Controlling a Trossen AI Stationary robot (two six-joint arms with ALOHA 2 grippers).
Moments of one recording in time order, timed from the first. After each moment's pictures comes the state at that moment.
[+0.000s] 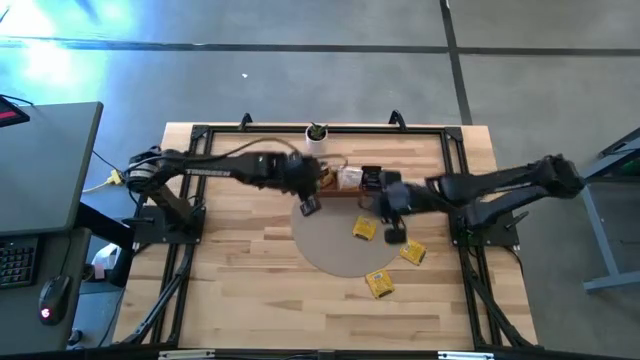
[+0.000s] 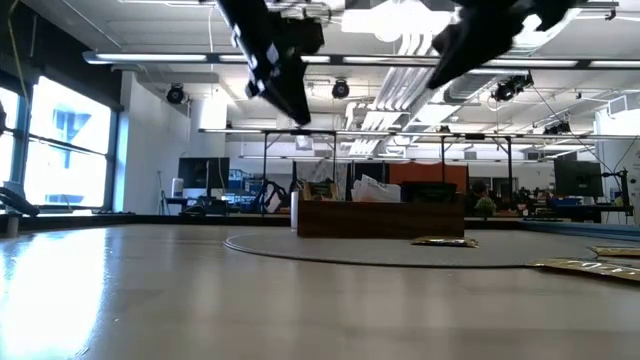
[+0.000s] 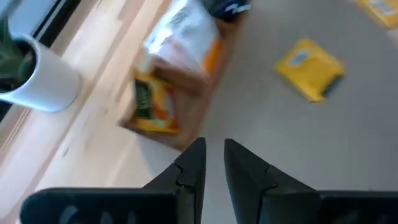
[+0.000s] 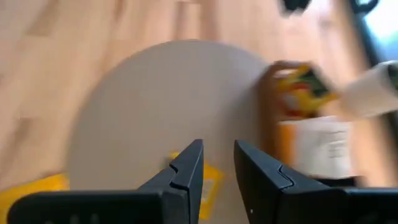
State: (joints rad) left arm 0.10 1.63 1.36 -0.66 -0.21 -0.23; right arm 0.11 1.21 0.95 -0.54 0.19 -0.06
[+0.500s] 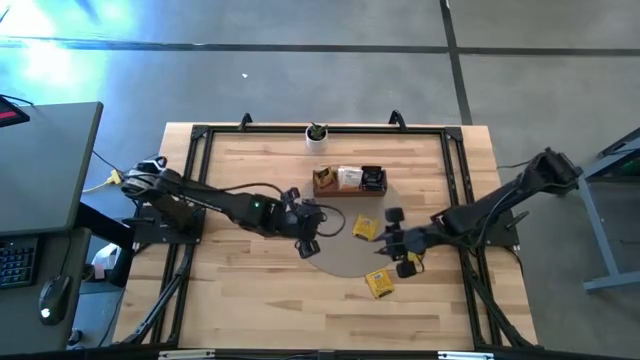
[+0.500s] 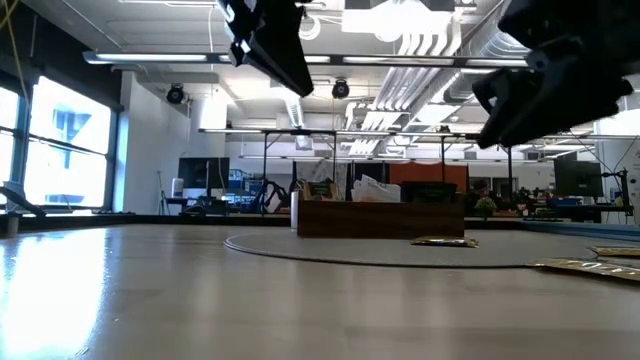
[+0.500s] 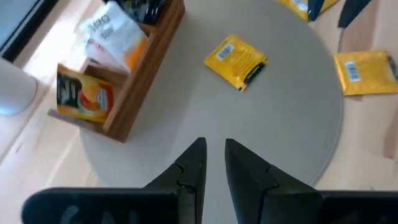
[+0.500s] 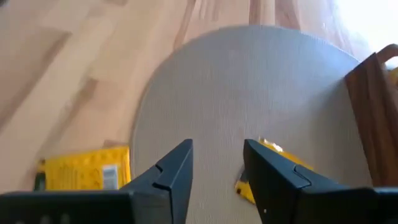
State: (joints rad) left arm -0.24 1.64 1.36 -0.65 -0.45 -0.44; right arm 0.41 1.19 0.52 -0.04 0.28 0.07
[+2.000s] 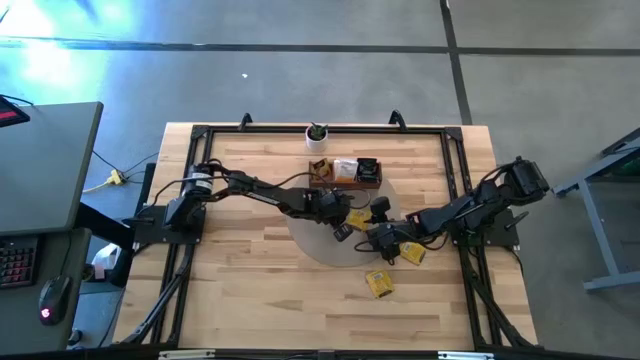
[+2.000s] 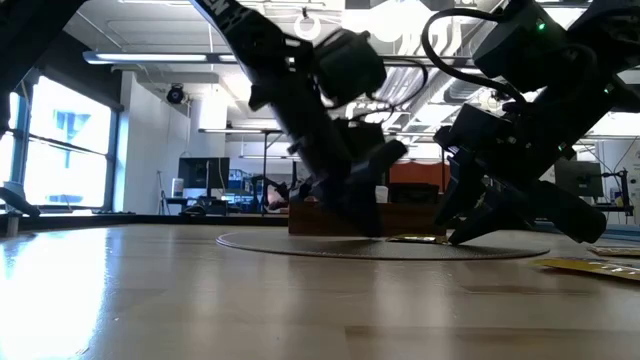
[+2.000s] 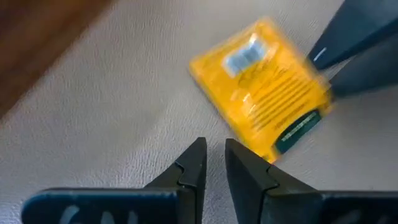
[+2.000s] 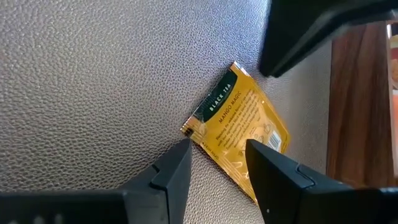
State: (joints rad) left arm 0.01 2.09 1.36 -0.17 -0.19 -0.51; right arm 0.24 1.57 0.49 0.15 0.45 -0.35
